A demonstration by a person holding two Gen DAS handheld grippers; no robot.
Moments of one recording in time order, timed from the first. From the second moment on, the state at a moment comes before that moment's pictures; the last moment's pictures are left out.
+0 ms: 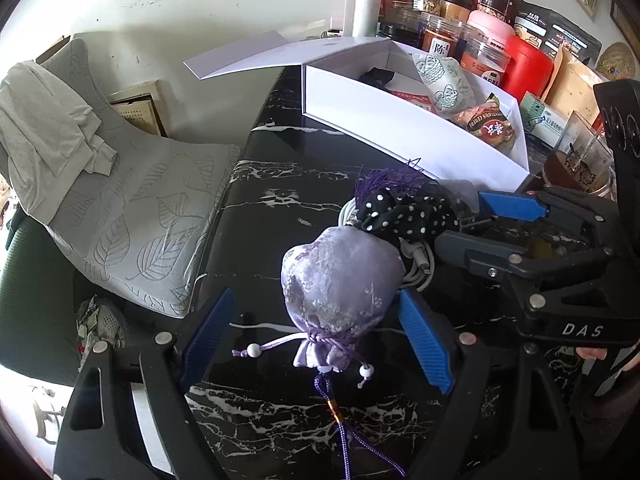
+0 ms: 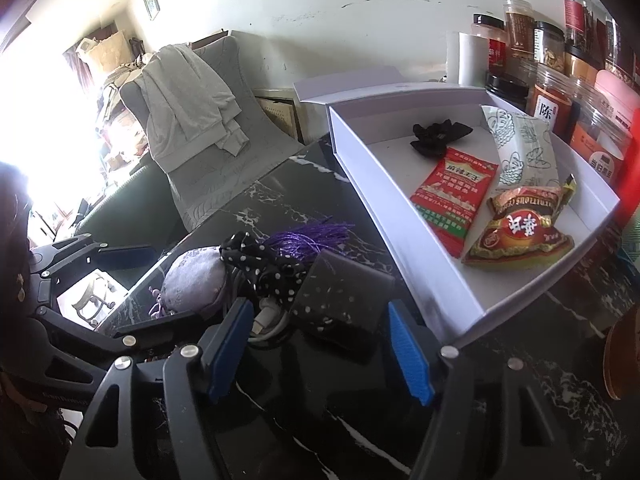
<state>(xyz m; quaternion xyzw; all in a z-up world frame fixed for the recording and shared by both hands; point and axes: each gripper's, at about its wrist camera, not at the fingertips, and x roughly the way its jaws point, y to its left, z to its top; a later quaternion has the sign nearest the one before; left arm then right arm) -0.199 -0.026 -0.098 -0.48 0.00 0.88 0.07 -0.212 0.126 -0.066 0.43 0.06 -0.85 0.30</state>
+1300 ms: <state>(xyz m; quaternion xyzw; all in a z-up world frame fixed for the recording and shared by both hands) -0.103 0.073 -0.091 -0.49 0.00 0.85 0.19 -0.123 0.260 -0.059 0.44 0.07 -0.87 0.22</state>
